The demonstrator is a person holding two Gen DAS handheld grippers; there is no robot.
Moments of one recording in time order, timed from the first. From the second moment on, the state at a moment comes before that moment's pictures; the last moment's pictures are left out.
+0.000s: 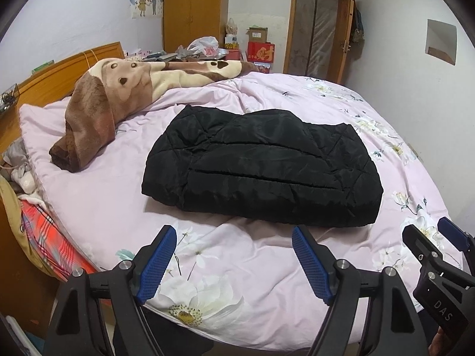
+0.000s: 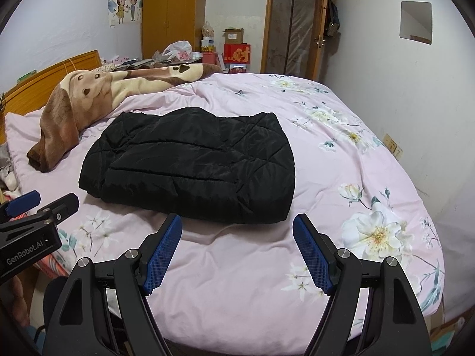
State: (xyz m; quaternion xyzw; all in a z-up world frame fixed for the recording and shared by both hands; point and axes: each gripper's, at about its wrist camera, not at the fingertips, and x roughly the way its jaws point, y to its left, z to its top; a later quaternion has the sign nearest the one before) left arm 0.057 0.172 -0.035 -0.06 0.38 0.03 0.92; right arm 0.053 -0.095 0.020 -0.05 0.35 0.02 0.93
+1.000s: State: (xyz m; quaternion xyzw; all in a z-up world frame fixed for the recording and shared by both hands) left arm 0.057 0.168 -0.041 -0.05 0.38 0.01 0.92; right arm 0.053 -0.093 0.018 -0.05 0.36 0.02 0.93
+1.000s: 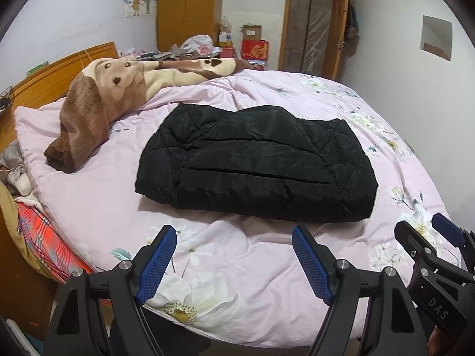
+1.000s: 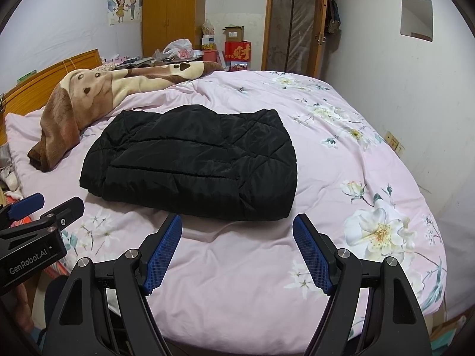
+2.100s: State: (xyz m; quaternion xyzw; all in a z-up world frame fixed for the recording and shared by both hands) left arm 0.055 0.171 -0.042 -0.04 0.38 0.04 0.92; right arm 0.051 -0.093 0.015 -0.05 0.36 0.03 0.93
